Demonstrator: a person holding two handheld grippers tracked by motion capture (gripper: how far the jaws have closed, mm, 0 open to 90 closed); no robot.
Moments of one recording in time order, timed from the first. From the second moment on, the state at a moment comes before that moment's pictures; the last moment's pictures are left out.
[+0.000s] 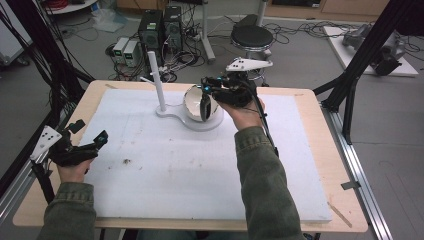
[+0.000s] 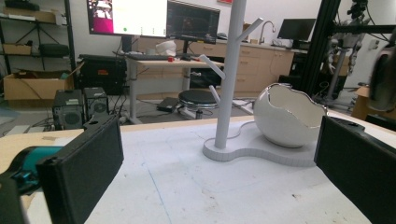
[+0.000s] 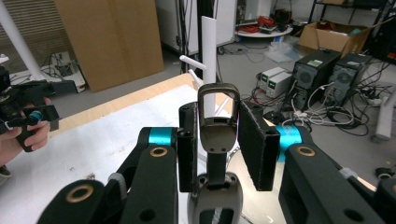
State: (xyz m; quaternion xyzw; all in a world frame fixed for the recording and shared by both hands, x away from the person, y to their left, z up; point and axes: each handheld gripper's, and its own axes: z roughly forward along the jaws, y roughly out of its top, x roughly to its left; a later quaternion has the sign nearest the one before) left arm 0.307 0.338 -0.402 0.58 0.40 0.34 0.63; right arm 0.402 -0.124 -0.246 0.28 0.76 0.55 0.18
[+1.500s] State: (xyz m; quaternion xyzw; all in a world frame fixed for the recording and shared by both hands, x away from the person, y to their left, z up) left arm 0.304 0.347 -0.403 0.55 0.40 0.33 0.65; right arm 0.459 -0.011 -0.268 0.28 0.76 0.56 0.14
